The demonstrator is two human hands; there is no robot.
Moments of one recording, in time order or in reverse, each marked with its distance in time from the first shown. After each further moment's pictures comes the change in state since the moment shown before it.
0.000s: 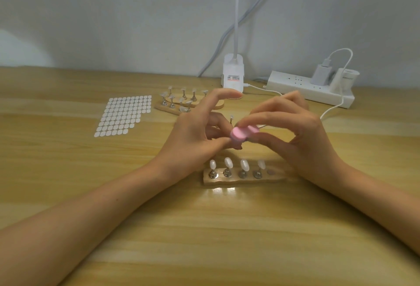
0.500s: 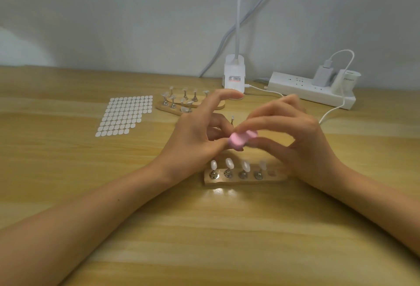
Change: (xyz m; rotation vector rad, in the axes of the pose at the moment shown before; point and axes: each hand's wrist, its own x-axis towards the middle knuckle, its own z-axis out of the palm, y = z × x) left_hand -0.001 0.001 0.001 -0.017 0.000 0.006; right_hand -0.001 -0.003 0.001 0.014 -0.035 0.000
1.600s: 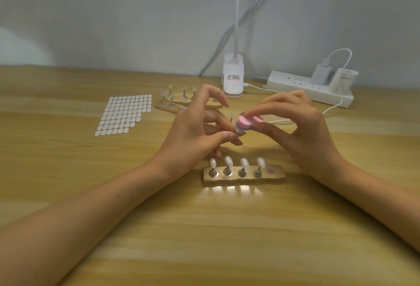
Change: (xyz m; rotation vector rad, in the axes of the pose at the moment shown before) left_hand 0.002 -0.002 -0.001 -0.048 0.026 -0.037; right_hand 0.001 0.003 -0.001 0.039 0.074 0.075
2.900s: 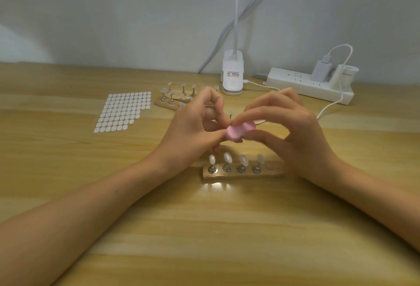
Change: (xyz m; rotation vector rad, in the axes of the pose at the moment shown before) left_hand 0.000 -0.001 -0.001 -0.043 -0.011 0.009; right_hand 0.002 -0.006 0.001 -0.047 -0.036 -0.088
